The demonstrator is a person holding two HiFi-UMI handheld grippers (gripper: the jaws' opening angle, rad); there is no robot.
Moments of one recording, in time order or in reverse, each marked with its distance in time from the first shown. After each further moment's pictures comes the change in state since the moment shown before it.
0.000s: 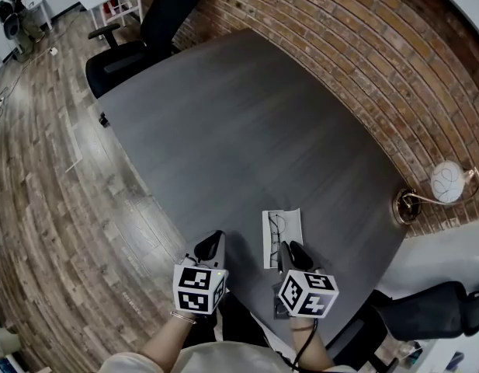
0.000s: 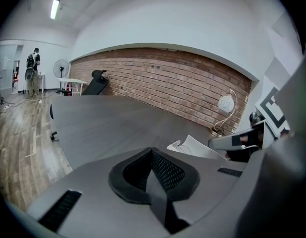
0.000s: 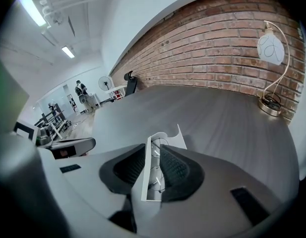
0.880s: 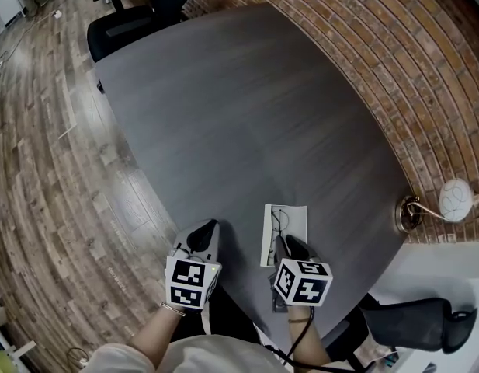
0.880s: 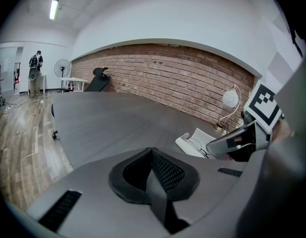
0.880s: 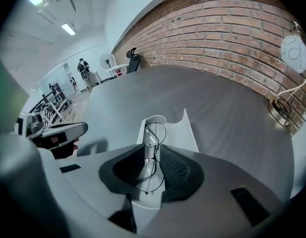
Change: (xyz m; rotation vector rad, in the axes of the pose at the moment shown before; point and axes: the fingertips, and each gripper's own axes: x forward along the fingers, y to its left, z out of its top) left arm 0.014 0.014 -0.018 0.011 0.020 0.025; right arm 0.035 -0.011 -0.023 -0.115 0.226 -0.027
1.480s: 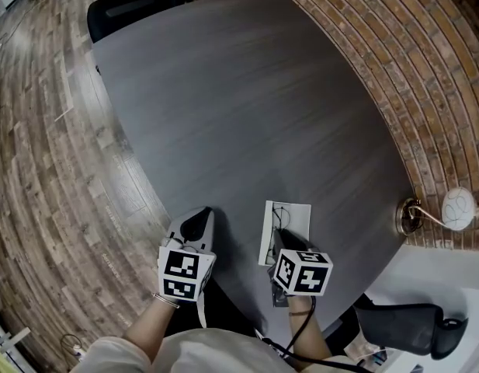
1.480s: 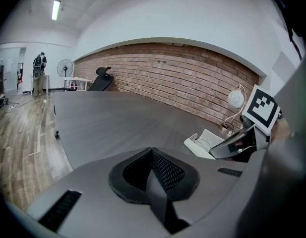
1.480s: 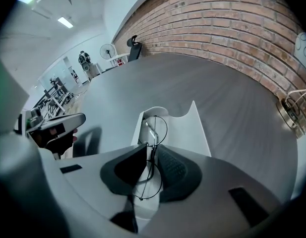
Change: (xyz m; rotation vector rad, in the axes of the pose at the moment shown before) left arm 0.010 0.015 0.001 -0.011 0.004 0.026; right arm 0.021 -0.002 -0.008 -0.016 0.131 0.029
